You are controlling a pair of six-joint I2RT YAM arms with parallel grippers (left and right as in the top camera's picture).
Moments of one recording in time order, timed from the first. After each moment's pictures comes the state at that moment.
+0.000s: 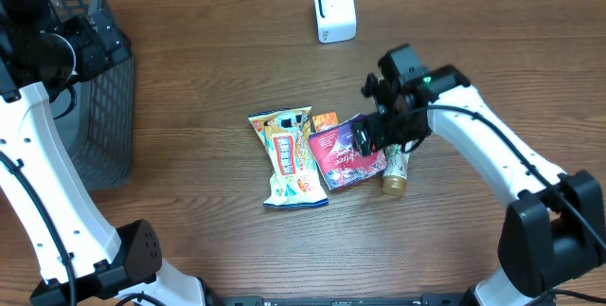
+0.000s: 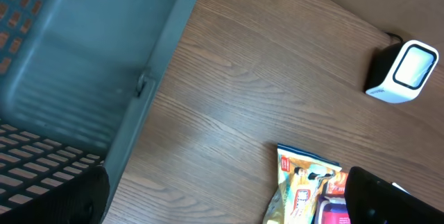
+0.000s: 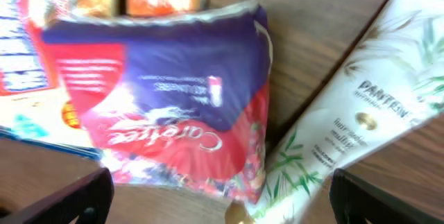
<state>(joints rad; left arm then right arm) 0.32 1.79 2.47 -1.69 0.10 -0.23 0.41 1.78 1.41 -1.04 -0.23 0.04</state>
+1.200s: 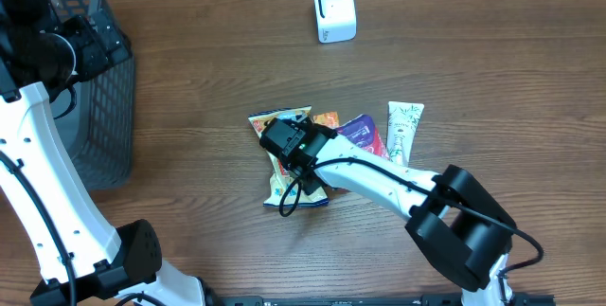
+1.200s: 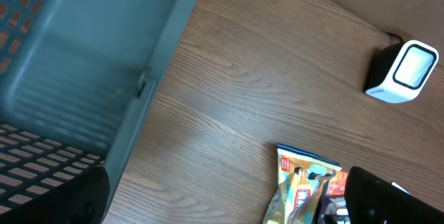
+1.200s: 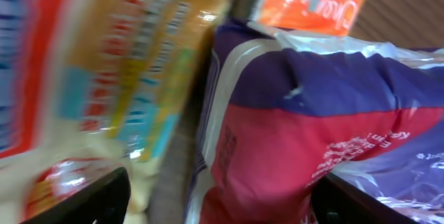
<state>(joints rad) 0.32 1.79 2.47 -1.69 0.10 -0.23 0.91 2.03 1.46 -0.94 0.35 0.34</state>
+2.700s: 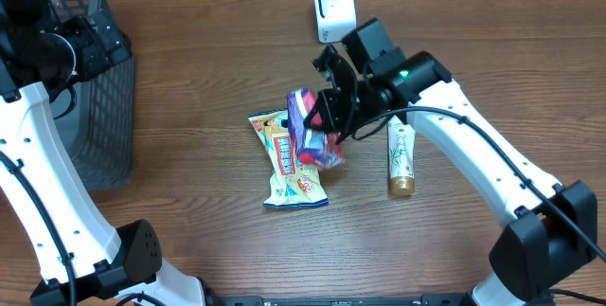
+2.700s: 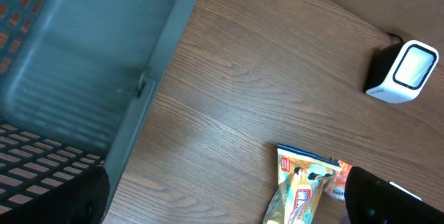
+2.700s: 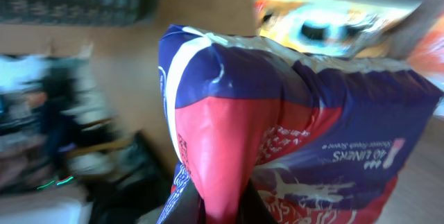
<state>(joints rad) 0.32 1.79 2.47 -1.69 0.10 -0.23 0.52 1.79 1.55 -0.89 -0.71 0.28</state>
